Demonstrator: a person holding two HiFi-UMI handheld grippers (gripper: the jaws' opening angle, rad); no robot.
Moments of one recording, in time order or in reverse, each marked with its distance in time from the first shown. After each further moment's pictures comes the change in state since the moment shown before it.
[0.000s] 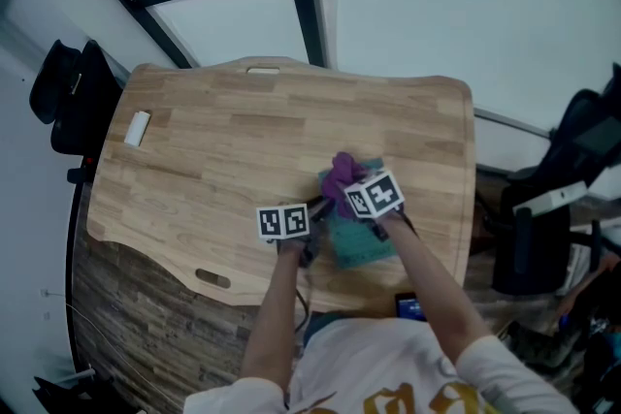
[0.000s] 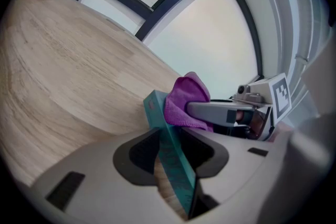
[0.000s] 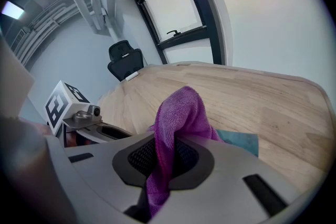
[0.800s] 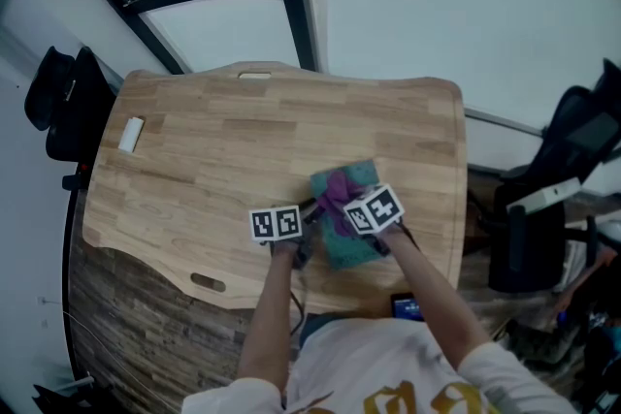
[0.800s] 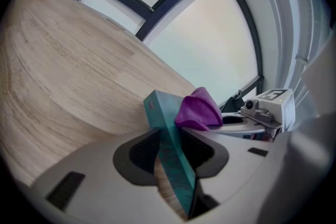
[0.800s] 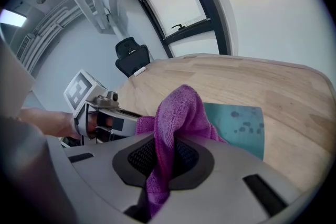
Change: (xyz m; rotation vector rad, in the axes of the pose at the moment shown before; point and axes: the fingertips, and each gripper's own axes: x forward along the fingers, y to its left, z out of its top) left arm 0.000 0.001 0.000 -0.007 0.000 0.000; right arm -0.015 0.023 -0.038 0.009 0.056 0.095
